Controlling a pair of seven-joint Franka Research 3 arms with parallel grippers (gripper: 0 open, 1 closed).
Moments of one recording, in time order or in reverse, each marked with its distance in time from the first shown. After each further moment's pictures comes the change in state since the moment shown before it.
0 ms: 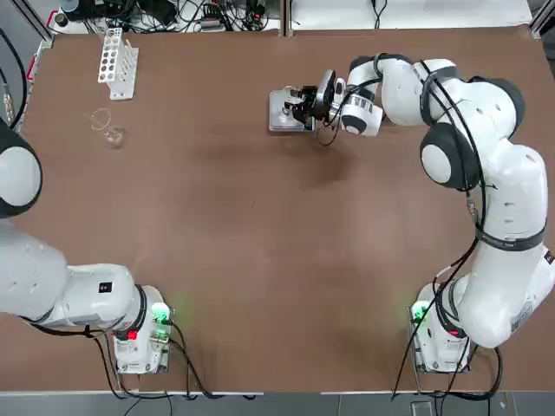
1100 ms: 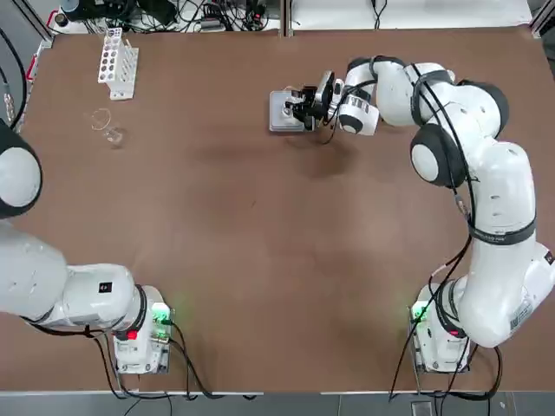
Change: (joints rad) left arm 0.000 -0.006 -0.002 0.001 0.000 -0.001 0.011; right arm -0.011 0.086 -0.002 0.090 0.000 0.021 0.003
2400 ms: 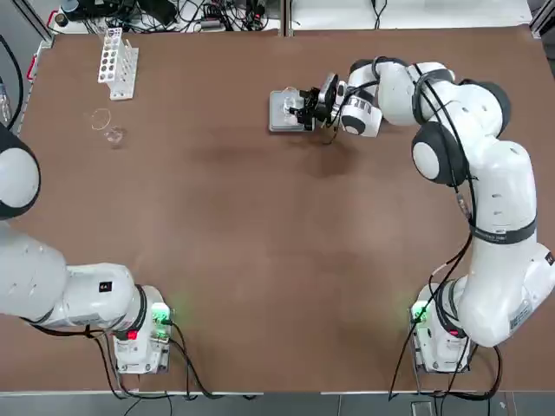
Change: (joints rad) left arm 0.013 -0.006 0.004 0.000 0.000 -0.001 0.000; right arm -0.019 -0.012 0.000 -0.026 0.000 0.019 0.046
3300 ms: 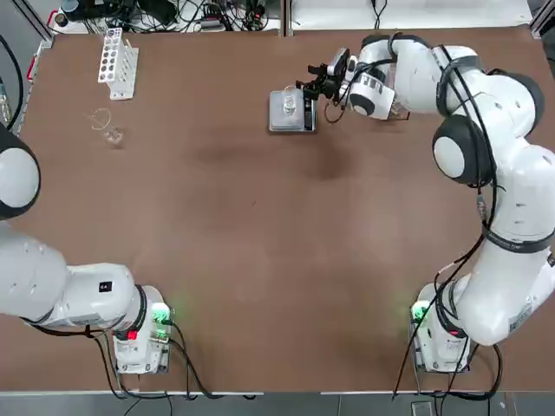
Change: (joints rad) left arm 0.000 0.000 0.000 0.000 0.000 0.000 0.000; right arm -0.028 -0.172 0.013 -0.055 0.000 0.130 0.076
